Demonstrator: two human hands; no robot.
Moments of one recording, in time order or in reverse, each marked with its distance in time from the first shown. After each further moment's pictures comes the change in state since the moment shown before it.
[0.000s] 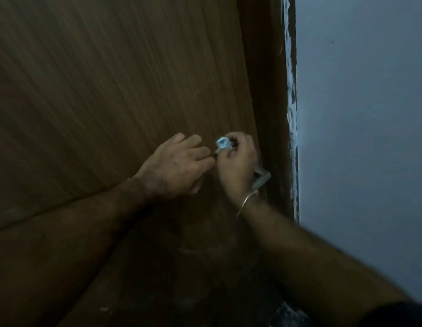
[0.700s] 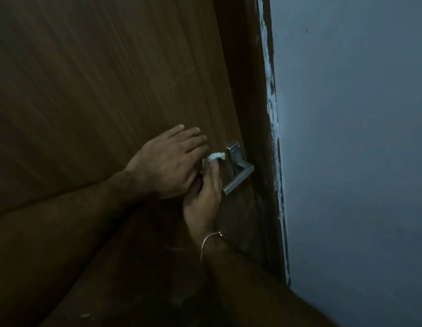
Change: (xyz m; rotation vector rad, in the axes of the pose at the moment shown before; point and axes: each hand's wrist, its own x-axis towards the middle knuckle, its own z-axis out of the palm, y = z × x) left_hand 0.021 0.009 0.017 -0.031 -0.251 -0.116; right_hand -0.082 0.022 0.026 -0.004 -0.013 0.075
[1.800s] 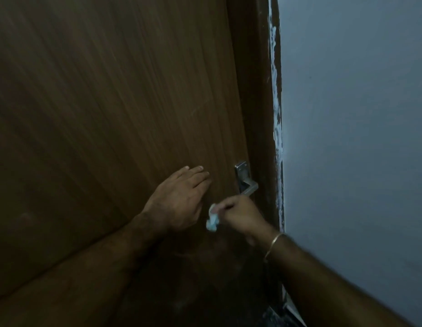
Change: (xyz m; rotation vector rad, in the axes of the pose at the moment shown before) left_hand -0.031 0.024 0.008 -0.269 0.003 -0.131; right_hand 0.041 -0.026 -0.099 -0.095 -0.722 0.467
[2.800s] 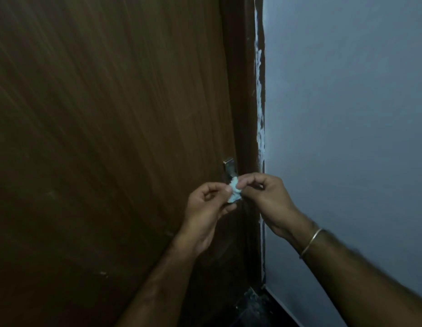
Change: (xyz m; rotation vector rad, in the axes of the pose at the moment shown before) left_hand -0.009 0.120 -0.023 -2.145 0.407 -0.640; right_hand -0.084 -0.031 -0.079 0.287 0.137 -0.280
